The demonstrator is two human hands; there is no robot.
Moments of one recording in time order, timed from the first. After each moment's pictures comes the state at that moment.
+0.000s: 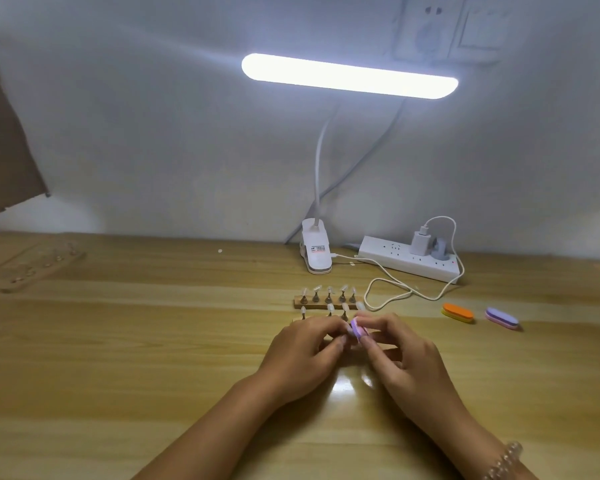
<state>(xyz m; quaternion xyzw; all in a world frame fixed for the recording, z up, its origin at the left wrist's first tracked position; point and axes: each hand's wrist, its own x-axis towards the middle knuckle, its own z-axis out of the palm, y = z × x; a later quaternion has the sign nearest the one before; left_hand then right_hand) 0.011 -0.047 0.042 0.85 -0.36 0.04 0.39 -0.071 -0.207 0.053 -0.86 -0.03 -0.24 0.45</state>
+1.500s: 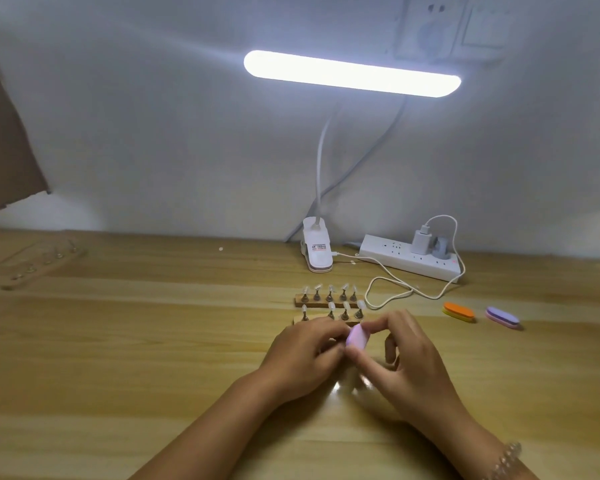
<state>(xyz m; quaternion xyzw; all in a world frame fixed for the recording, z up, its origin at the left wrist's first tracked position) 0.011 -0.047 0.041 0.85 -0.37 0.01 0.36 -0.072 -0.207 0.053 -0.90 -0.04 -0.29 0.33</state>
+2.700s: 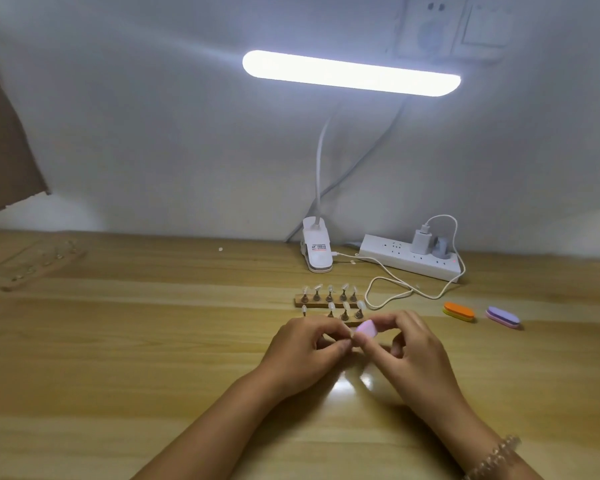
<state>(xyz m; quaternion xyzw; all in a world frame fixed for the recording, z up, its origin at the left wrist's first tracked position) 0.014 -0.046 0.043 0.83 -0.34 0.00 0.45 -0.067 -0.212 0.054 -0.89 0.02 -0.28 0.36</state>
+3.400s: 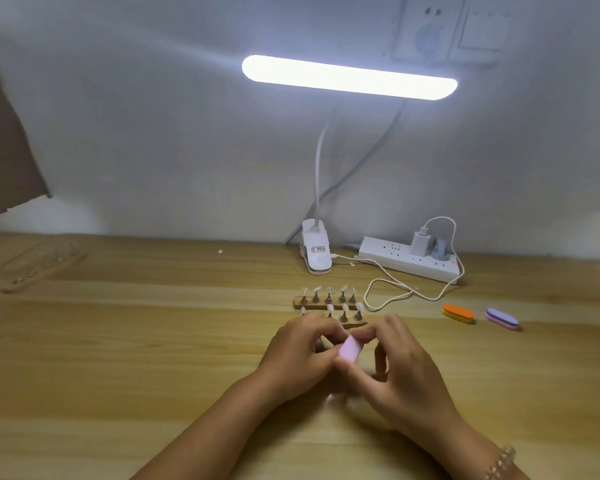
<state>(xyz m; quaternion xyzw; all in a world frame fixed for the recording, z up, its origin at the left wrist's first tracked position) 0.015 -0.045 0.039 0.82 -0.35 0.04 0.44 -0.074 -0.202 0.050 -0.92 -0.06 -0.27 0.29</state>
